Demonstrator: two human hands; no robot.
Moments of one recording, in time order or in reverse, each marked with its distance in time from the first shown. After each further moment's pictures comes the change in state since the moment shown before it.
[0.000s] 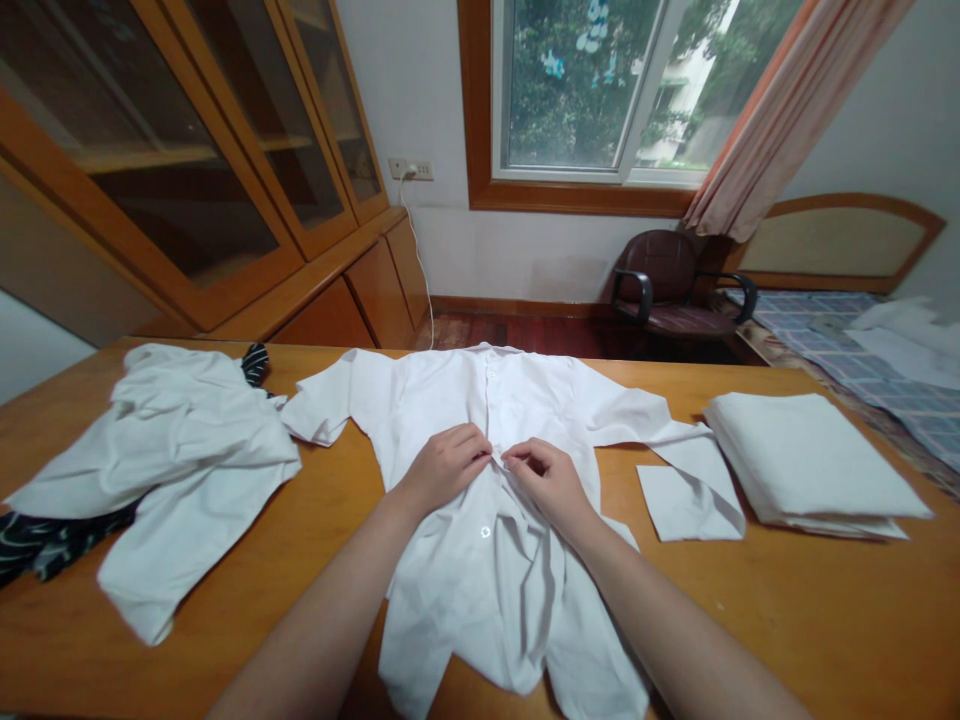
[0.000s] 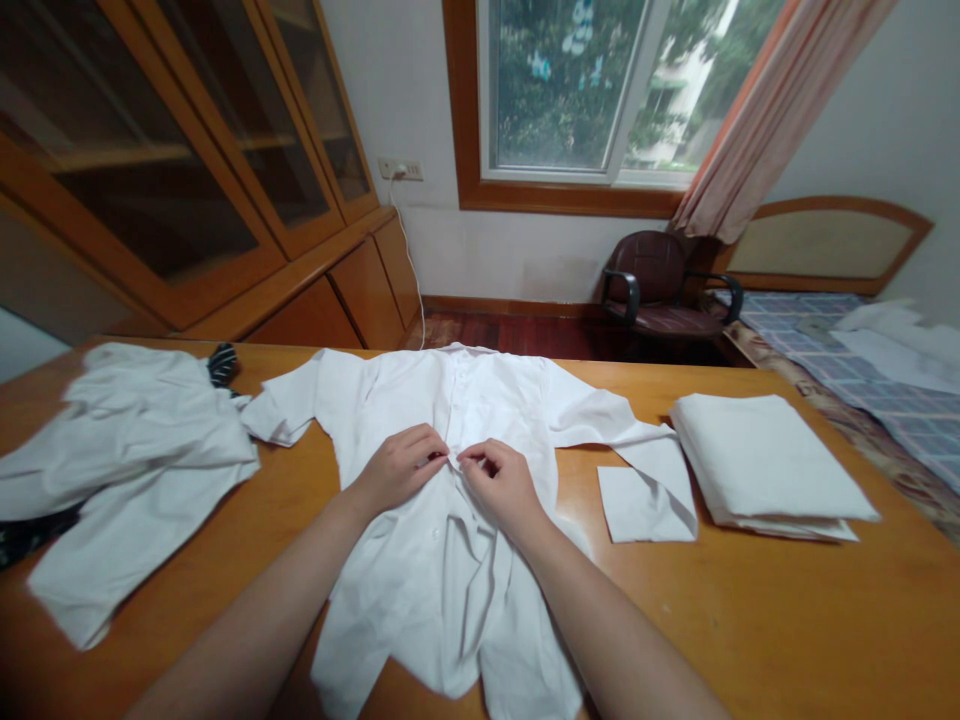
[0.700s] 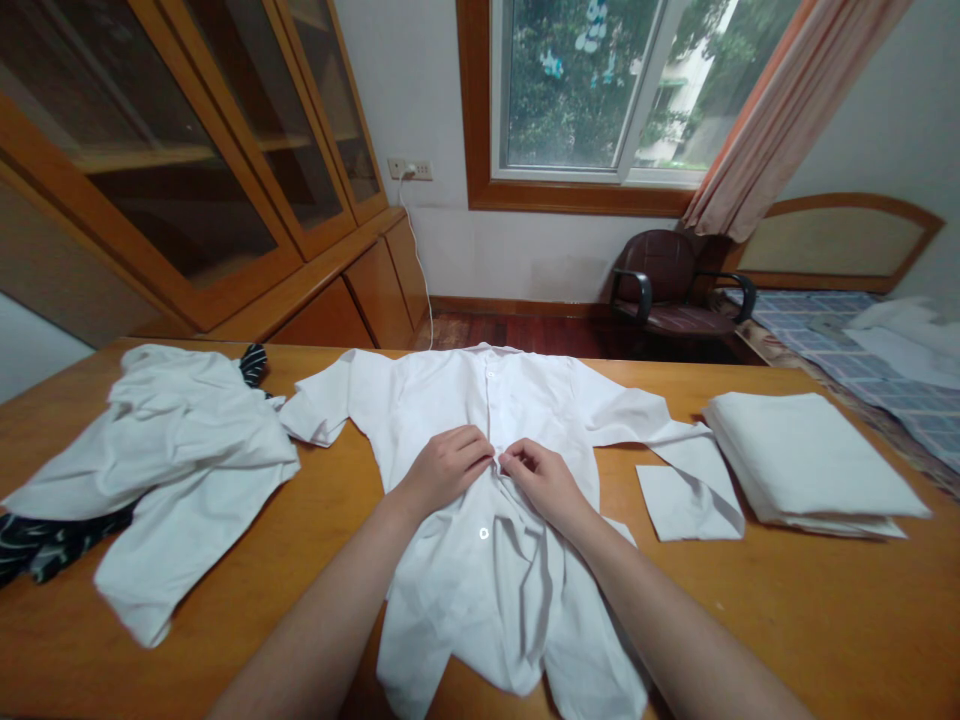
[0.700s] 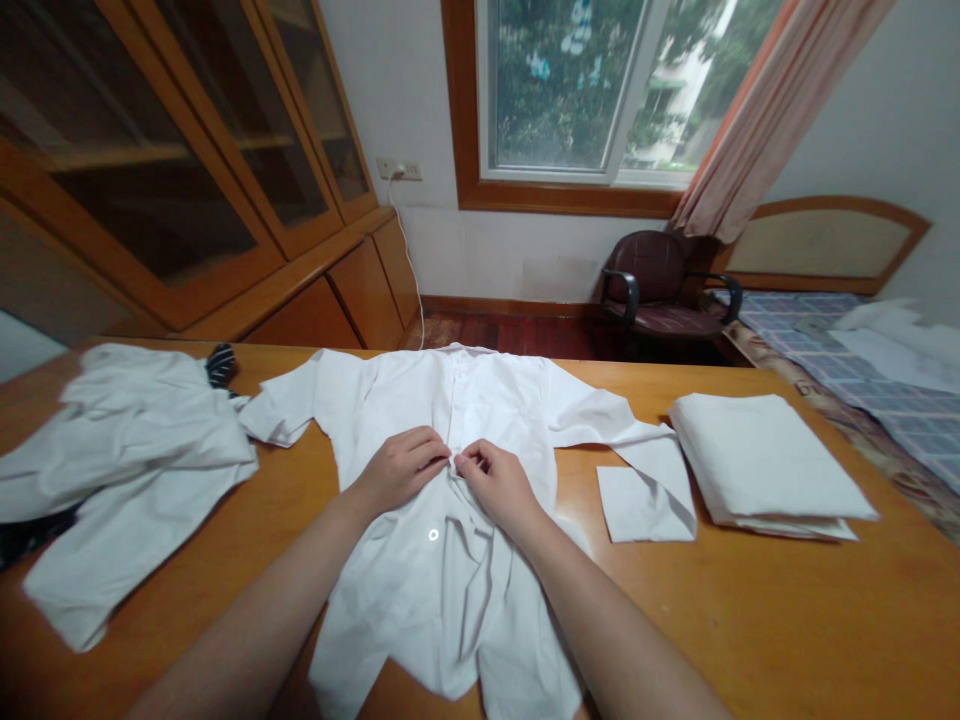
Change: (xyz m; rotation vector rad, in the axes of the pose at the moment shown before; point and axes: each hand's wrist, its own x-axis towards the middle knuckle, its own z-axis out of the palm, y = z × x) left_hand 0.001 0.002 0.000 0.054 -0.029 0.044; right_hand 0.004 0.003 0.002 -0.001 -0.125 0.107
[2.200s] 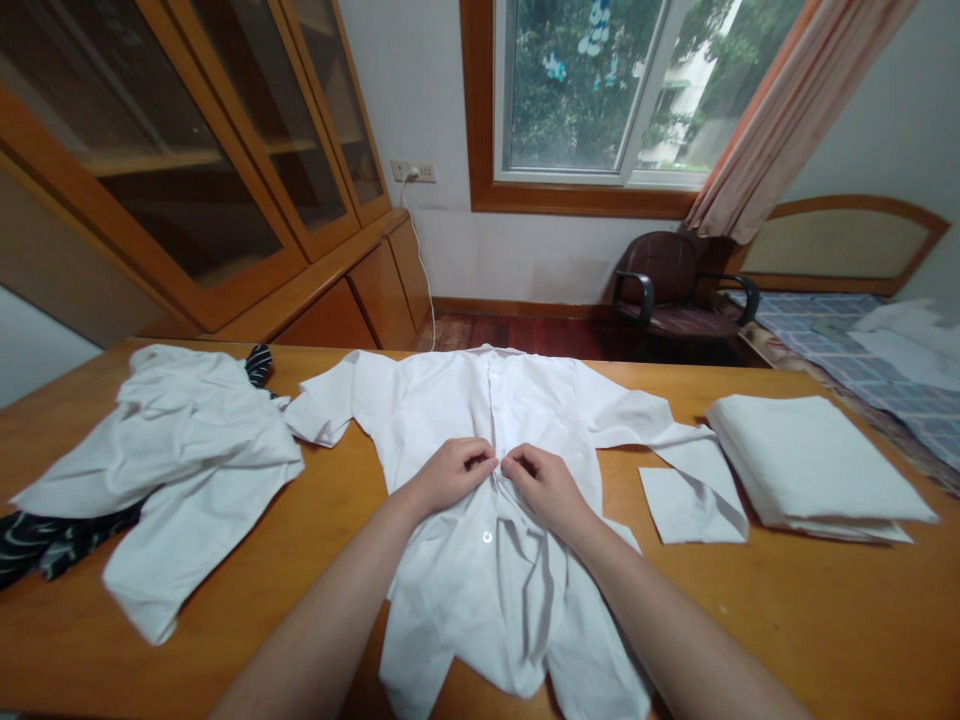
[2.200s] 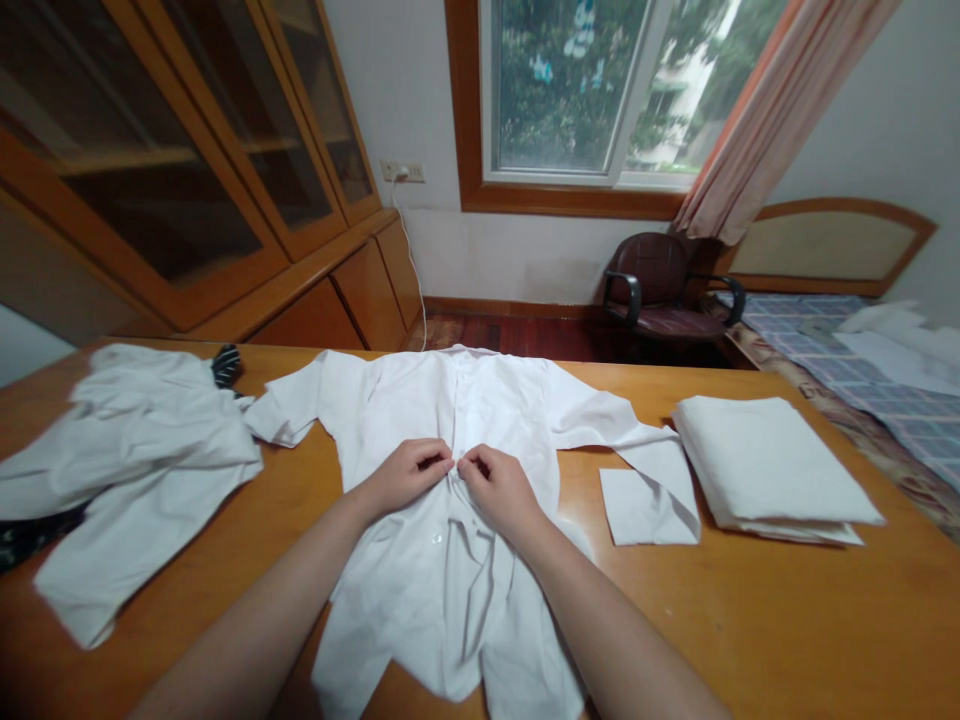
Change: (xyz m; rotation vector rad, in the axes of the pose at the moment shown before) left_hand -0.001 0.000 0.007 -0.491 -0.181 -0.435; right_hand -0.001 0.006 0.003 -0.039 -0.023 -0.056
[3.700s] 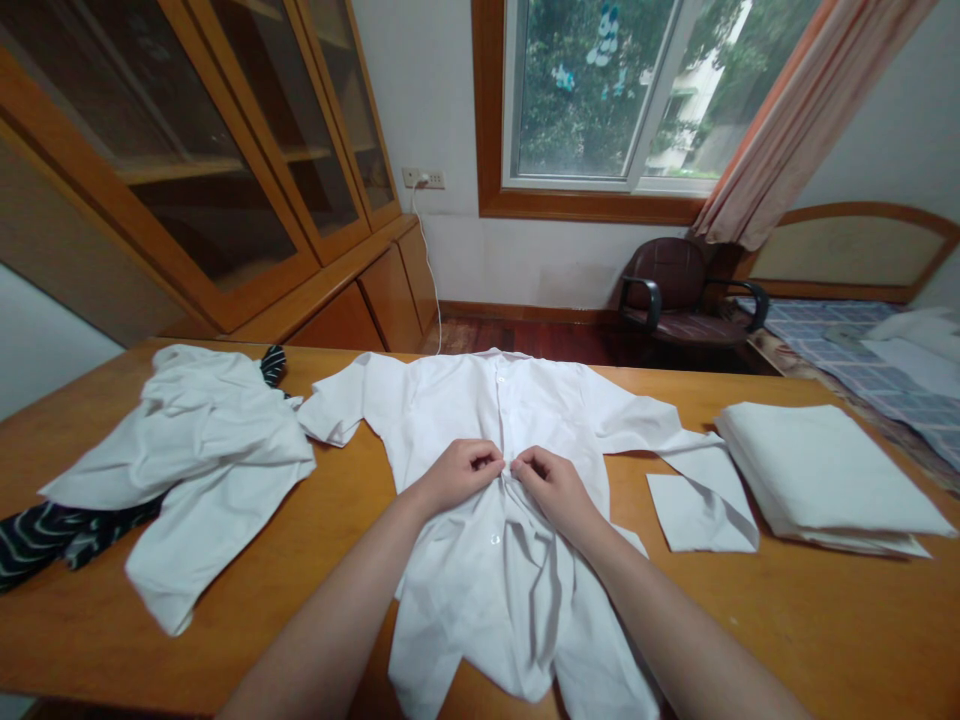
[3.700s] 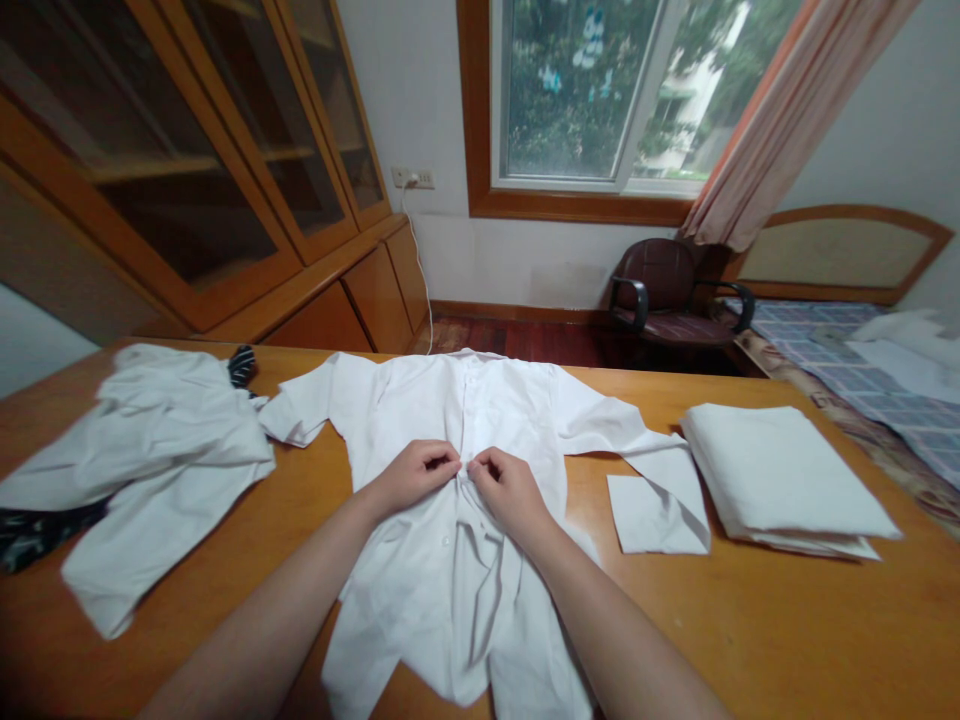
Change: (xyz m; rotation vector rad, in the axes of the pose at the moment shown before) left_hand 0.001 0.001 0.000 -0.078 0.022 -0.025; right_hand 0.001 -0.001 -0.002 0.012 0.021 0.031
